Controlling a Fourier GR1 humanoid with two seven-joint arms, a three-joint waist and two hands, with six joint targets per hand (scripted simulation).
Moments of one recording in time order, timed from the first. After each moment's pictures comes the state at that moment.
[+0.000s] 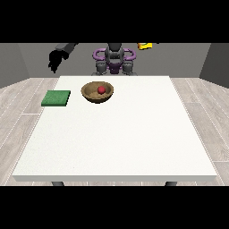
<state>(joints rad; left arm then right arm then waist) -0.86 0.15 -0.01 -1.00 -0.44 0.23 0.25 -0.20 -0.24 -0.33 -1.15 -0.27 0.15 -0.02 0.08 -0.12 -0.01</state>
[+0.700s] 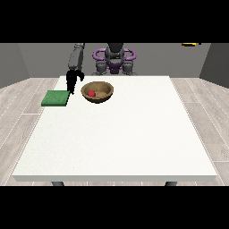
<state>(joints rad) -0.82 0.41 0.35 -1.07 0.08 -0.24 0.13 -0.22 -0.10 -0.31 -1.02 -0.23 0.06 -0.22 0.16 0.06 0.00</state>
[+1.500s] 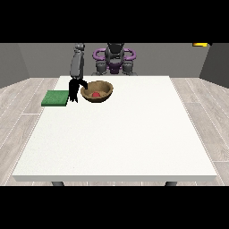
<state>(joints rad) -0.71 0.55 0.43 -1.21 0.24 -0.34 0.16 -0.37 -0.12 -0.33 -0.69 -0.23 0.09 -0.48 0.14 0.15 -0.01</state>
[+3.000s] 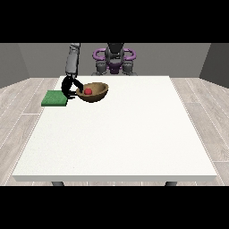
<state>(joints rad) -0.68 0.67 0.51 -1.15 0.34 -0.40 0.18 -0.42 -0.23 -0.23 -0.69 -0.08 -0.26 -0.24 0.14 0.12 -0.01</state>
